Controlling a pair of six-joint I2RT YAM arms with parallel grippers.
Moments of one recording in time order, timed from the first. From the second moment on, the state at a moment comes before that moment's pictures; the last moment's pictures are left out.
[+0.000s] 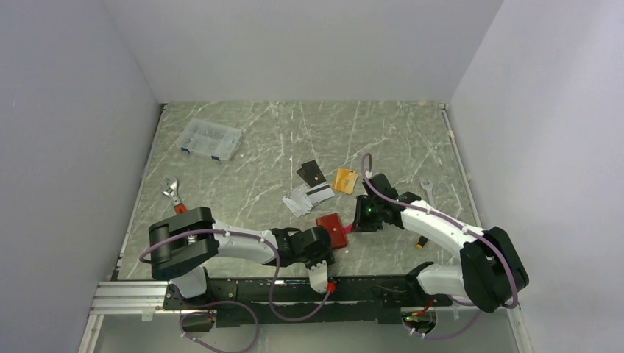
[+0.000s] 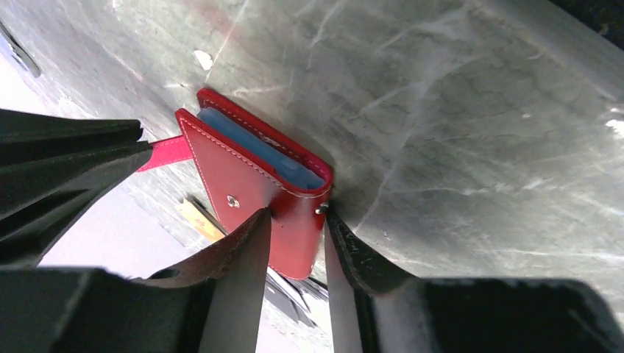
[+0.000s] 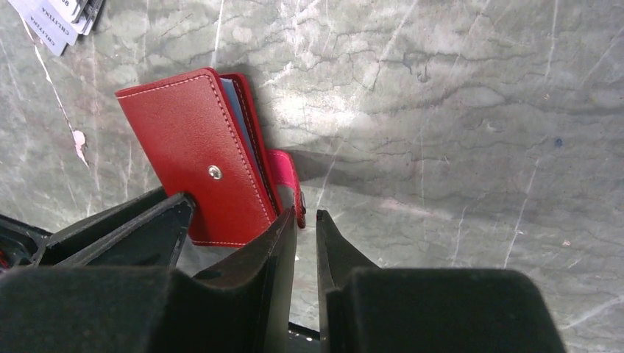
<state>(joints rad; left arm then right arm) -1.27 1.65 0.75 0.00 -0.07 1.54 0.52 1.25 0.62 -0.46 -0.14 0.61</state>
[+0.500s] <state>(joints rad) -1.30 1.66 0.72 0.07 -0.13 1.58 0.48 1.22 0.62 -0.46 -0.14 0.58</state>
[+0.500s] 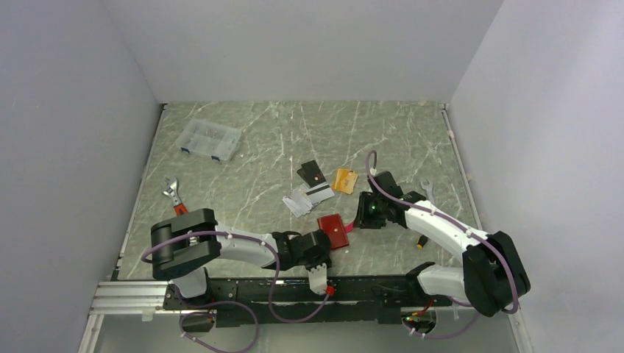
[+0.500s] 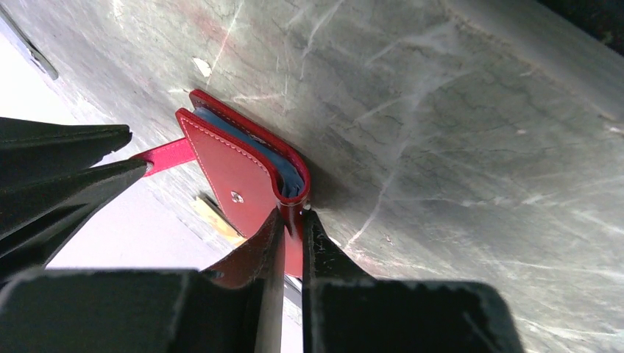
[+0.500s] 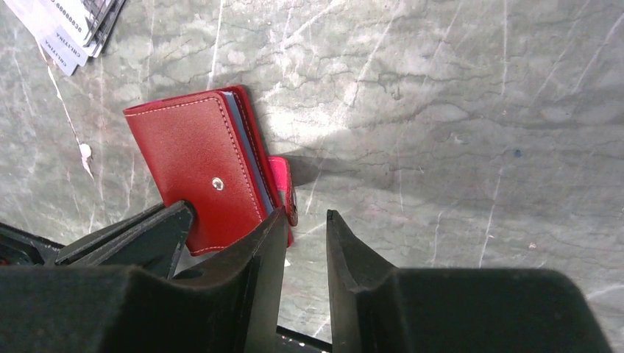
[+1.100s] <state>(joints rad) -1.31 1.66 0.71 0.07 -0.14 1.57 0.46 1.24 0.63 -0.43 -0.17 0.56</state>
